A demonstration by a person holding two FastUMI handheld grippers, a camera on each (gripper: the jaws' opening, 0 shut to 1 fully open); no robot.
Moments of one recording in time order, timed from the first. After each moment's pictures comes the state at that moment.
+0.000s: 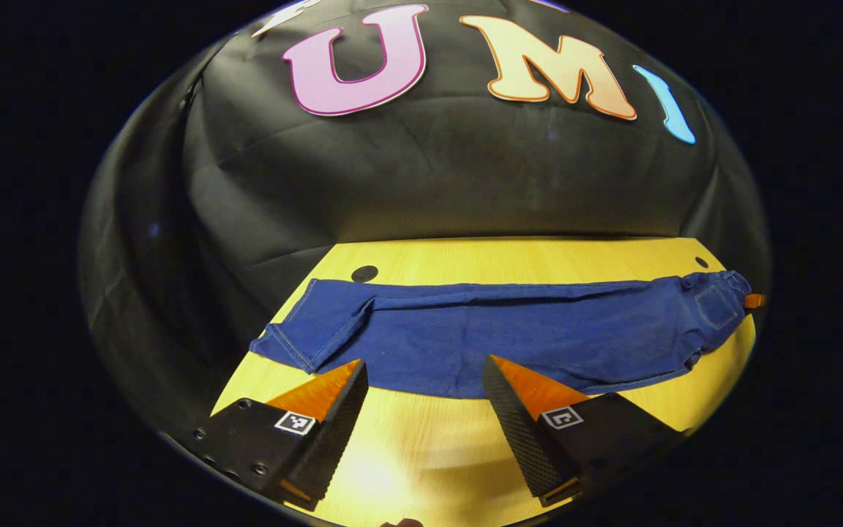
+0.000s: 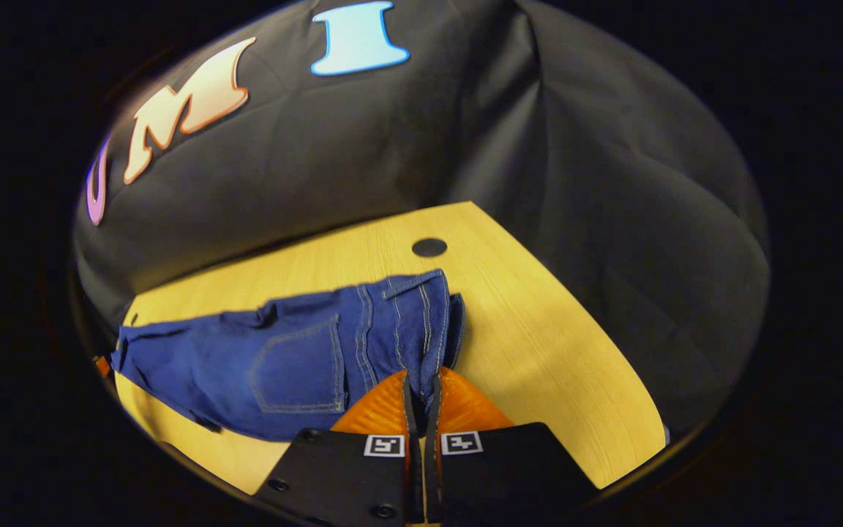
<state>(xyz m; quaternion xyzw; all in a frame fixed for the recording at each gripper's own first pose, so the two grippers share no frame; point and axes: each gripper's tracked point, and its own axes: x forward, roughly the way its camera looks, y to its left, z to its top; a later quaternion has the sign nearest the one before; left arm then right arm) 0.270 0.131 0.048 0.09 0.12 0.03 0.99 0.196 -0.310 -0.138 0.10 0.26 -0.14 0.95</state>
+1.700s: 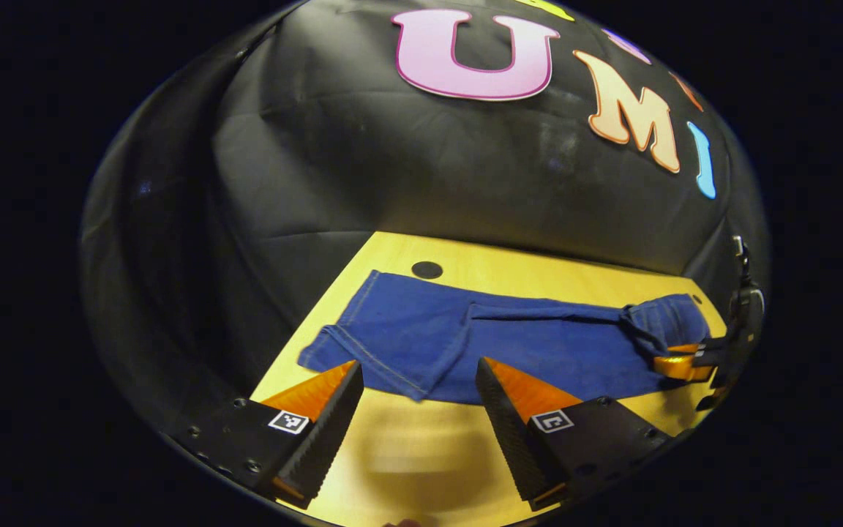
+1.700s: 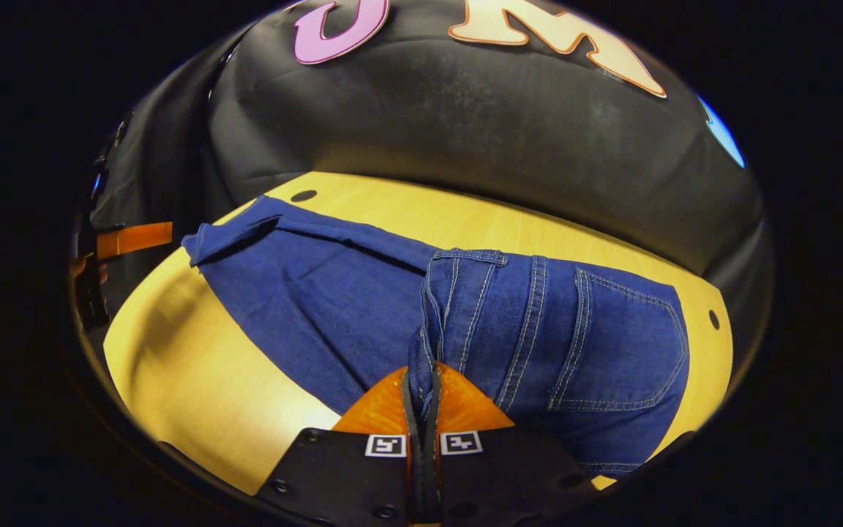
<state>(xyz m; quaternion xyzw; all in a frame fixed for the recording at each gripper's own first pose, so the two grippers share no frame) 0.290 0.301 0.039 0.02 0.11 0.01 0.99 0.228 0.120 -0.203 -0.12 0.32 0.17 0.93</state>
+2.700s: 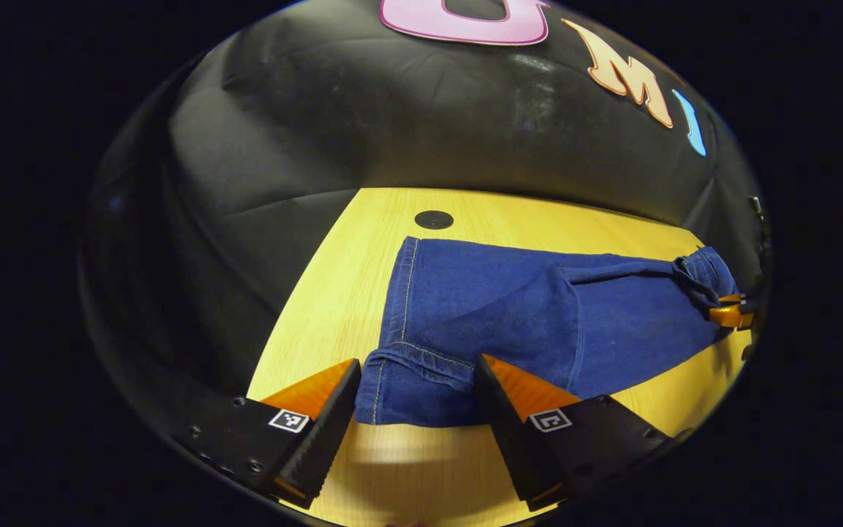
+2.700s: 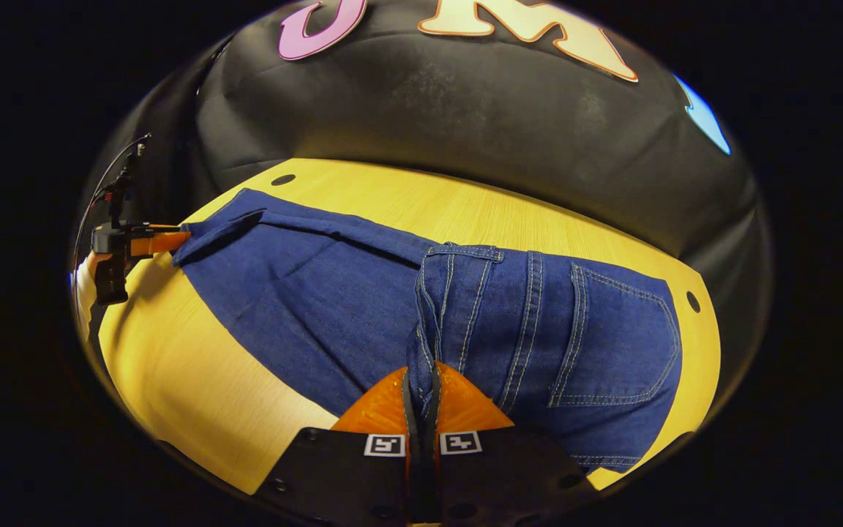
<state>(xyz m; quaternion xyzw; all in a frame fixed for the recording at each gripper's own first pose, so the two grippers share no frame) 0.346 0.324 -0.010 0.05 0.16 -0.04 0.98 0.230 0.116 -0.205 -0.12 0.34 0.14 0.92</state>
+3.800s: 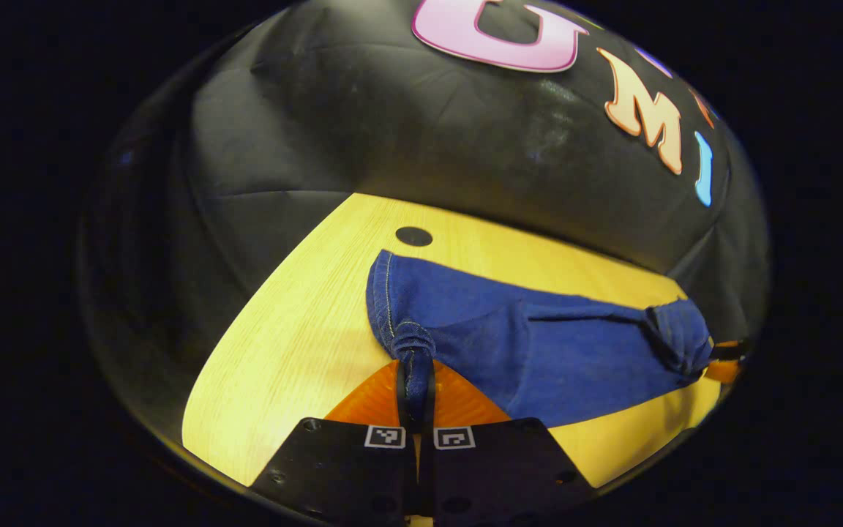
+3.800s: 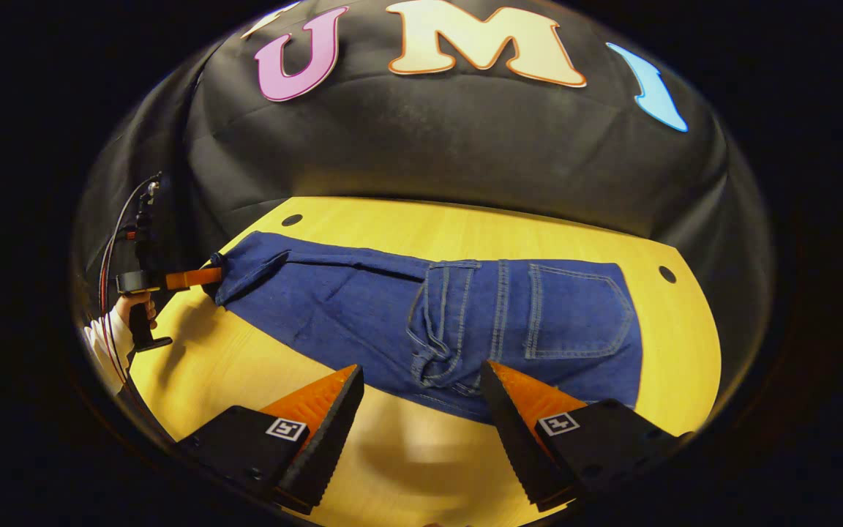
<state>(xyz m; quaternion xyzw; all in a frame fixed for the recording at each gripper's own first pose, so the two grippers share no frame) 0.336 0.268 0.026 -0.06 0.13 -0.08 0.99 0.167 0.095 -0.143 -0.05 0.32 0.11 0.94</state>
